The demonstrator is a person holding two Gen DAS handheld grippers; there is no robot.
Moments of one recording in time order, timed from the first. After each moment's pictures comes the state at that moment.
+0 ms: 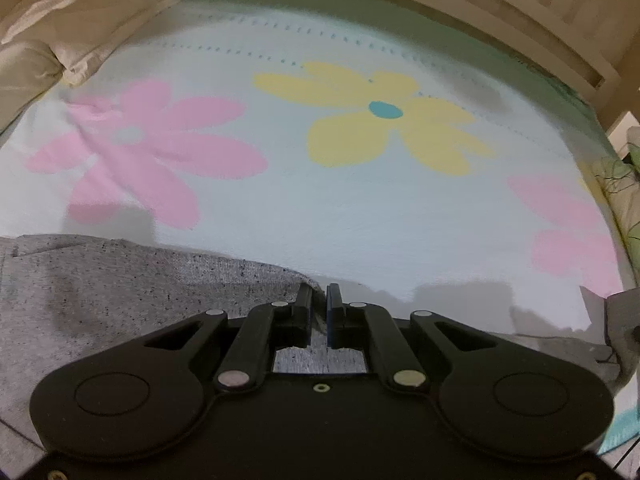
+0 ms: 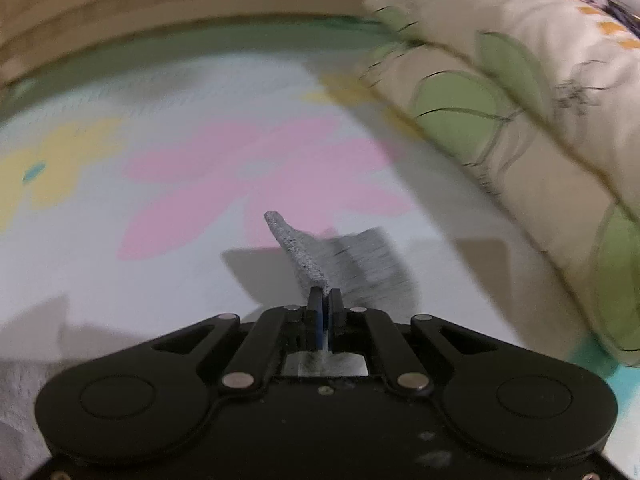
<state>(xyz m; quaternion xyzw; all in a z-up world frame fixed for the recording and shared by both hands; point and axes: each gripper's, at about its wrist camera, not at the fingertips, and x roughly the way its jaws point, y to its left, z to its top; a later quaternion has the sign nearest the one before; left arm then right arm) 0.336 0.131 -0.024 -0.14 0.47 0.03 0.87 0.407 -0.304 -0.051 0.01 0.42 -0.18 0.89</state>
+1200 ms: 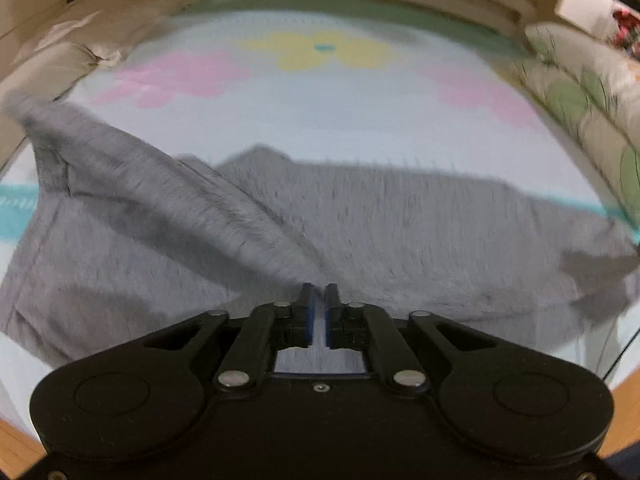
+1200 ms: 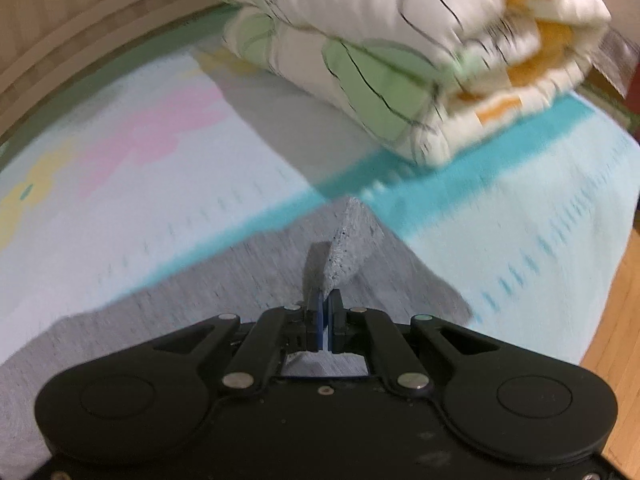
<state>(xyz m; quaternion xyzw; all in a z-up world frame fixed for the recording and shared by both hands) 0.090 0.075 -0.024 -0.05 0.46 -0.02 0.89 0.167 -0.413 -0.045 0.14 0.45 -0.23 0.86</state>
